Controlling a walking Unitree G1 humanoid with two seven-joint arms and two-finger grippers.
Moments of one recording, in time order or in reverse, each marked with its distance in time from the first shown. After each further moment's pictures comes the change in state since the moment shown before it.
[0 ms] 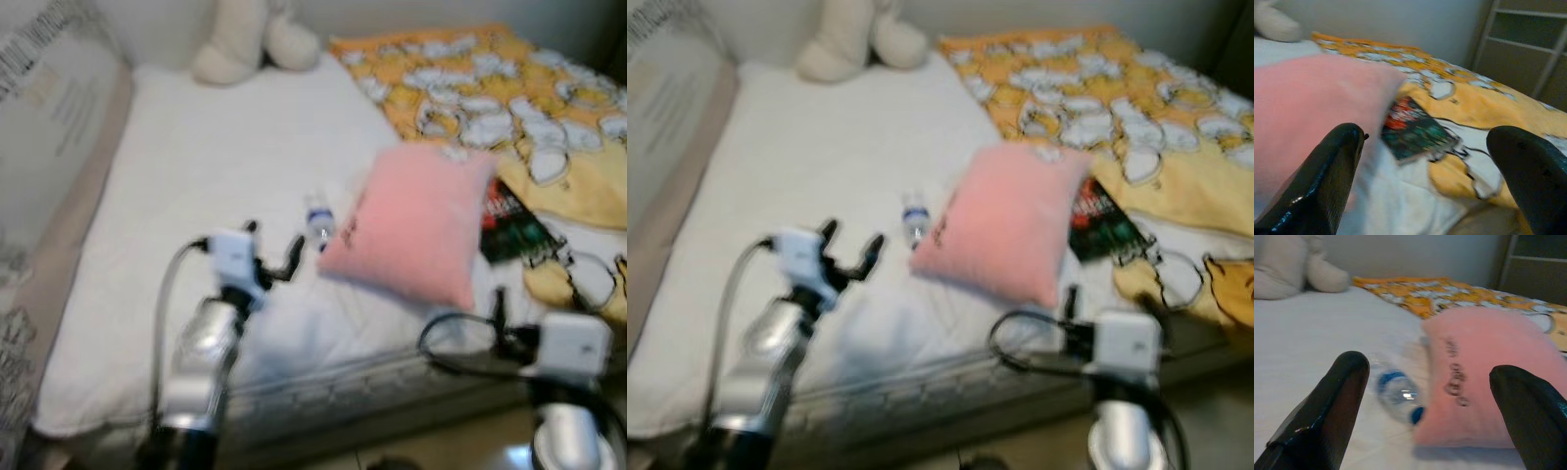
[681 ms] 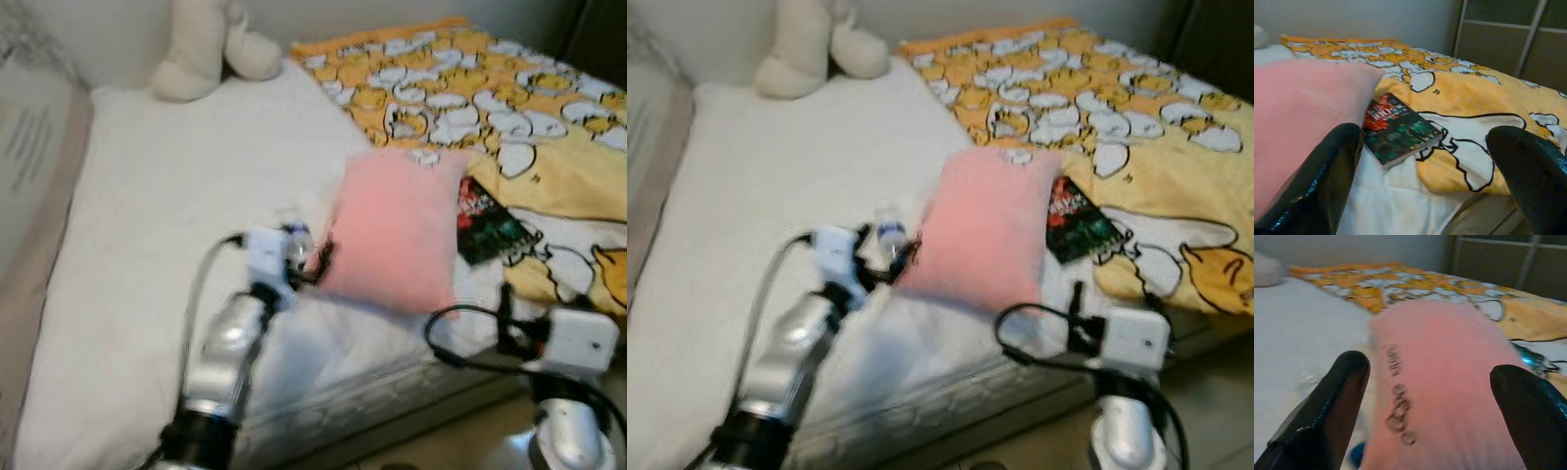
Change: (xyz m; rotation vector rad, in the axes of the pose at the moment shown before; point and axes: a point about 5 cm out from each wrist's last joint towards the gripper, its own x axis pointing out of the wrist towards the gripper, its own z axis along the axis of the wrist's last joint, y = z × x) left arm 0.015 -0.027 -0.004 -0.024 0.039 -0.135; right arm 0.002 0.002 -0.001 0.060 0.013 -0.009
